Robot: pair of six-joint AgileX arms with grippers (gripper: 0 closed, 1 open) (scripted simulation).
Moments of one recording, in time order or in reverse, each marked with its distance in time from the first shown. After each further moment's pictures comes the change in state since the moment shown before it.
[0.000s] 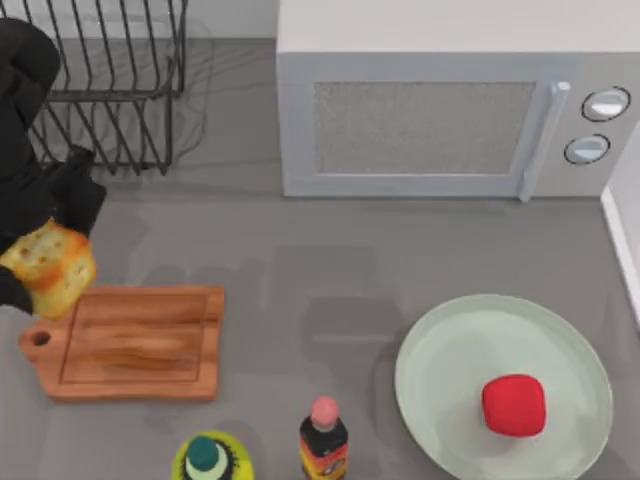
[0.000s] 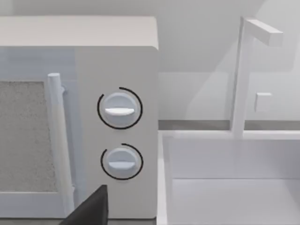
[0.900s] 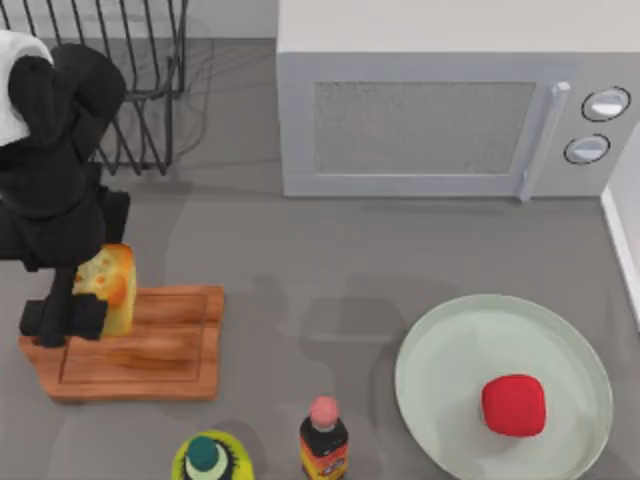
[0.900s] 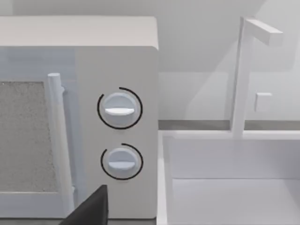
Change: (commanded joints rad) left arm -0.148 -0.088 -0.117 0.074 0.001 -0.611; right arm 0.000 0.000 0.000 0.000 0.000 0.000
